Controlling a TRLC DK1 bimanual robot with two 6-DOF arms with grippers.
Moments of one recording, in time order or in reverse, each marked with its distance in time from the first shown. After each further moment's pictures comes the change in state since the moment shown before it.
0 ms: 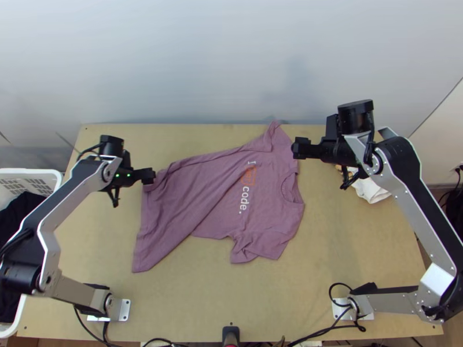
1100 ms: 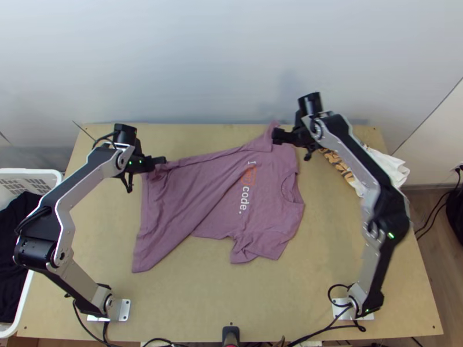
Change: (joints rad) left arm -0.042 0.167 0.161 0.077 -0.004 -0.088; right arm -0.078 0.581 0.238 0.166 -0.021 -0.011
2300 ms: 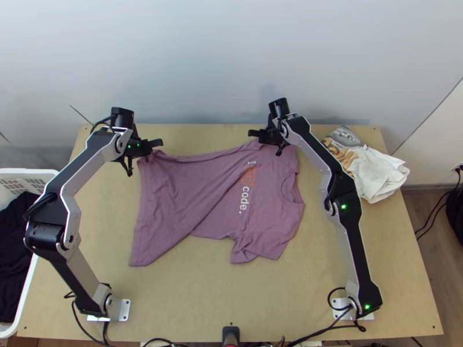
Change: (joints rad) left arm 0.031 0.122 0.219 -0.042 -0.042 -0.041; right arm 0.055 0.466 0.447 0.052 -0.048 0.049
